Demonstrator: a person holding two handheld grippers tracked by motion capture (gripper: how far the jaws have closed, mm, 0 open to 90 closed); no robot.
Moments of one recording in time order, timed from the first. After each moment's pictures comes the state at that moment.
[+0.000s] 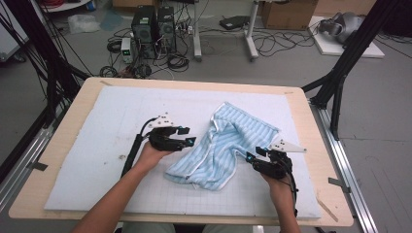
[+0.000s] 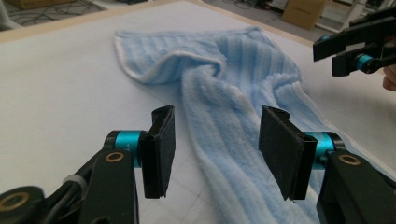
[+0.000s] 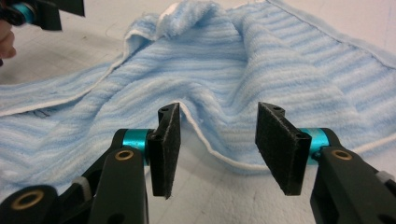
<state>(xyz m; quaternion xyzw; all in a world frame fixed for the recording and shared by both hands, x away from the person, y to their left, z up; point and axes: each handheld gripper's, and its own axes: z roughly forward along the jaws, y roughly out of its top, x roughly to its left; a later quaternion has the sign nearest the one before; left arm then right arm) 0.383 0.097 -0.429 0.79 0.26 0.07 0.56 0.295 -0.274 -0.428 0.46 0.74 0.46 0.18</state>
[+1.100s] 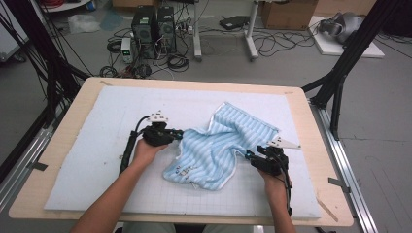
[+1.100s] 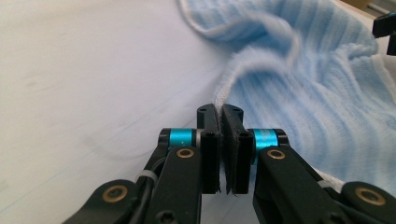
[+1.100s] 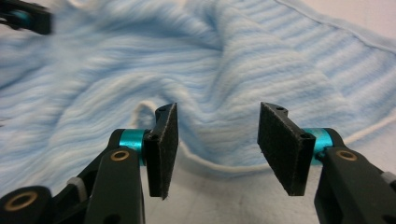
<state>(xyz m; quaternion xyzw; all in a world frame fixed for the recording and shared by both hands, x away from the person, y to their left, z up) 0.403 0.132 -0.441 0.79 0.34 0.09 0.49 0.311 -0.266 -0.438 0.51 0.73 0.42 0.20</state>
